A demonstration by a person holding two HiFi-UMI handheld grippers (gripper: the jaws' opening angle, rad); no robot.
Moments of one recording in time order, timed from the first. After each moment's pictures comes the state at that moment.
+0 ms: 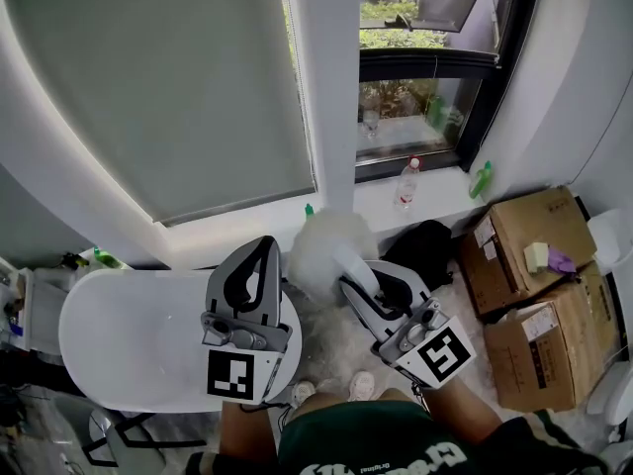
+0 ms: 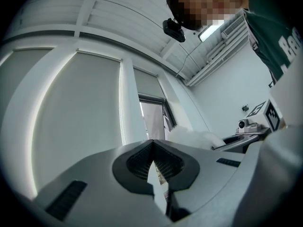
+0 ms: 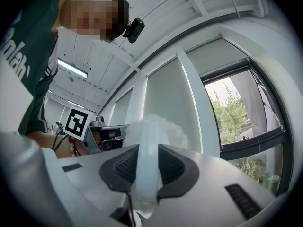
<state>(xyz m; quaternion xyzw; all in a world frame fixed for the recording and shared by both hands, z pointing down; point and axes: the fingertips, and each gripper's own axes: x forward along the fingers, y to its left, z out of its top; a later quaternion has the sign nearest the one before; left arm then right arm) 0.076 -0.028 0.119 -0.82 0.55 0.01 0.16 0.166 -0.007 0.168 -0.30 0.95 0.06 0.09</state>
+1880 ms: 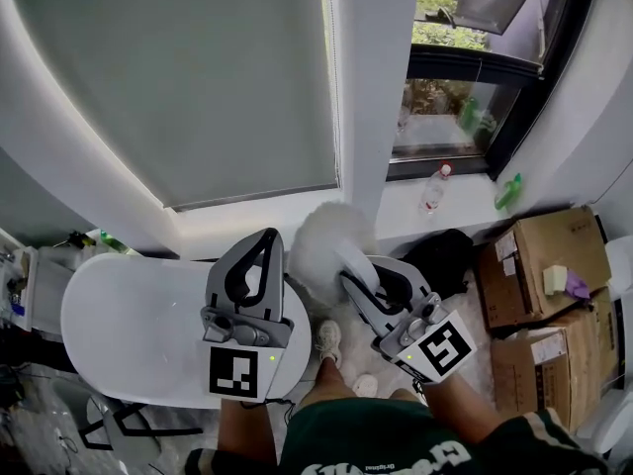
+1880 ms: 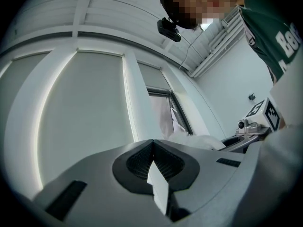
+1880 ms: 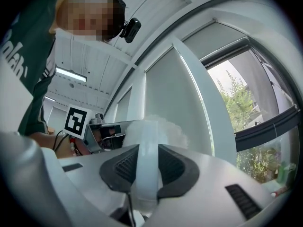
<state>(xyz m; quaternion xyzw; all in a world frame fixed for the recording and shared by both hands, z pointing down) 0.033 -0.089 0.138 -0.80 0.58 -0.03 0.16 0.118 -0.076 0.192 -0.25 0.96 0.02 0.09</state>
